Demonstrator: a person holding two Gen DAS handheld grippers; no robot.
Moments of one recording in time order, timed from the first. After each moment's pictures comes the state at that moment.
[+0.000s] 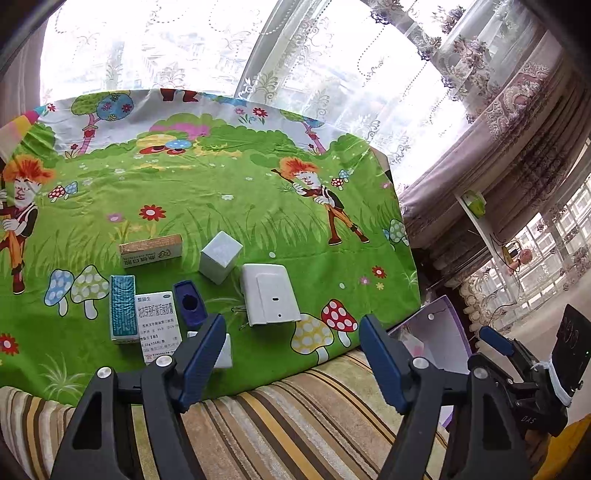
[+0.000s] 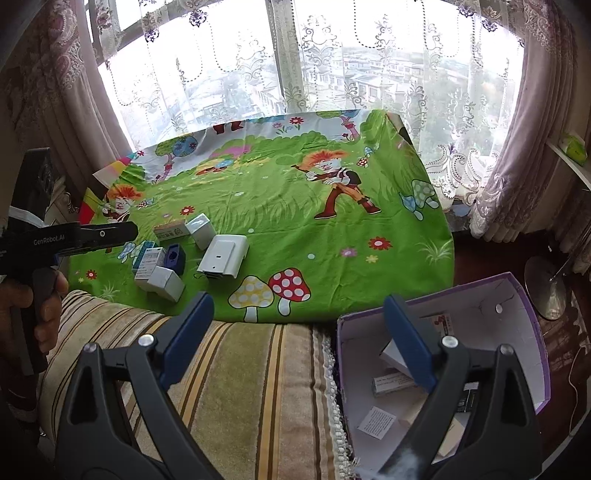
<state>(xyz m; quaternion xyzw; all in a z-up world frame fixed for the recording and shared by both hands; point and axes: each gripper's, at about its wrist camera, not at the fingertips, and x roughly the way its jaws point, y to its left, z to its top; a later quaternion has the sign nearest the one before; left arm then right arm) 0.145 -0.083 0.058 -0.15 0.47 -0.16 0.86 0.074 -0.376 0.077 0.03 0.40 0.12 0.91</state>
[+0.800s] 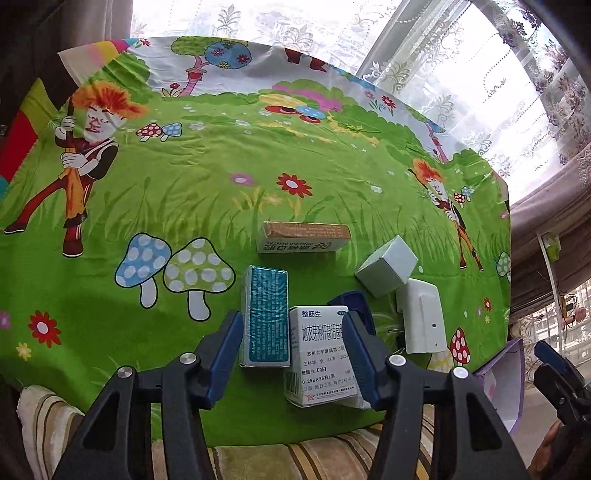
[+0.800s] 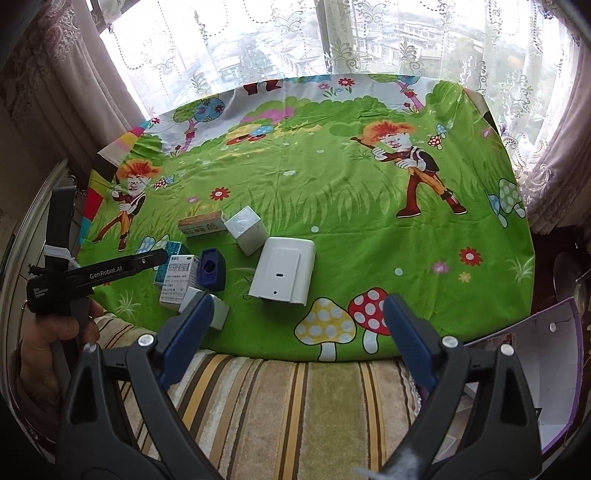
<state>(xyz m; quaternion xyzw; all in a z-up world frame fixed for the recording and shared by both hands) 0.186 0.016 -0.020 -0.18 0.52 -0.01 0.83 0.163 -0.272 0.049 0.02 0.48 0.16 0.86</state>
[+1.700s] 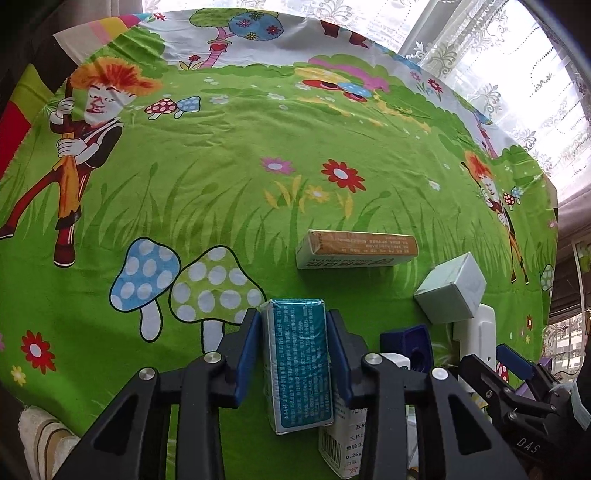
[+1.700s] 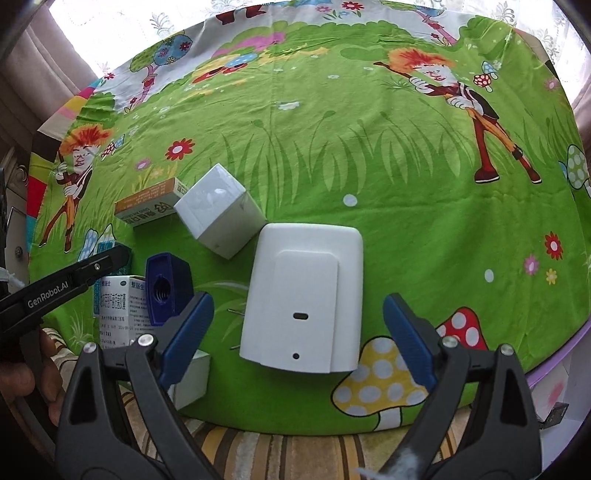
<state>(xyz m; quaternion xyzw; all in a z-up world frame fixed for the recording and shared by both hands) 0.226 0.022 -0.057 -0.17 0.56 0.04 0.81 0.238 -0.208 -0.054 0.02 0.57 0.13 0.81</state>
